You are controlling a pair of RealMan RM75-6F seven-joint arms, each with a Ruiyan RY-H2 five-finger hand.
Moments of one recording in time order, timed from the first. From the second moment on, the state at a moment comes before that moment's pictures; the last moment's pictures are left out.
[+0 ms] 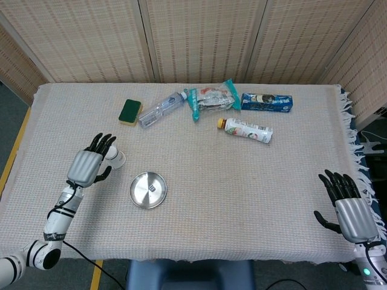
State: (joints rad) left arm -0.58 -1.42 -0.21 -1.33 1.34 1.09 0.18; right arm 0.08 -1.11 0.02 -1.62 -1.57 1.46 -0.06
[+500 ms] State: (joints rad) left arm -0.68 -1.50 -0.21 -1.13 1.30 0.93 0.06; right arm 0.09 -1.11 0.03 -1.62 -1.53 1.44 -0.07
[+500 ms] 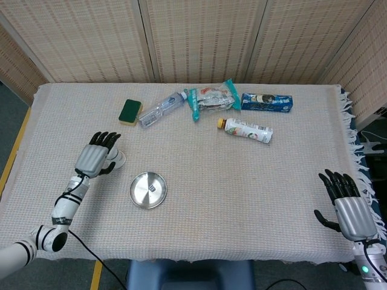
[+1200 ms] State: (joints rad) left arm -0.72 -1.60 -0.17 -0.92 1.31 0.87 0.00; right arm 0.10 -1.12 0.03 -1.61 -1.51 1.41 -0.08
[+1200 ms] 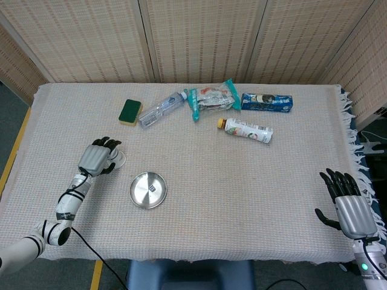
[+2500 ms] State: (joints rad) left arm -0.65 -1.44 -0.07 -1.44 1.48 1.09 0.20; right arm 0.10 -1.11 0.01 -1.63 -1.55 1.42 -0.07
